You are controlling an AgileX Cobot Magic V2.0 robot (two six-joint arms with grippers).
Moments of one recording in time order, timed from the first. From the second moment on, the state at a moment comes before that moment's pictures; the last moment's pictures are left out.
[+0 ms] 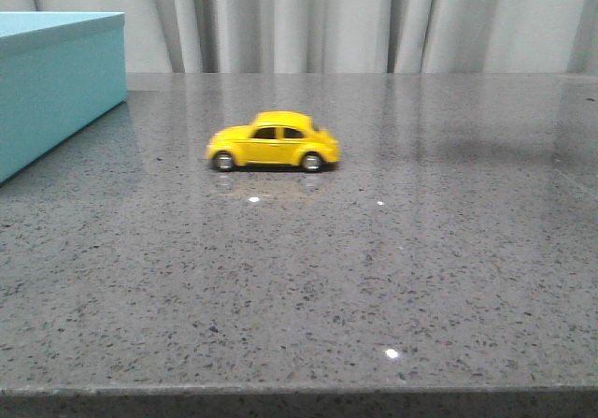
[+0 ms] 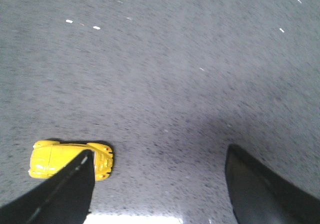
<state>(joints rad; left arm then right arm) -0.11 0.47 -0.44 -0.09 0.04 0.02 0.57 1.50 -1.67 -0.24 1.11 0.66</state>
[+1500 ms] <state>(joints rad) -0.46 1.31 -1.26 -0.08 0.86 0.79 0.65 0.90 -1.02 -0.21 0.55 0.63</state>
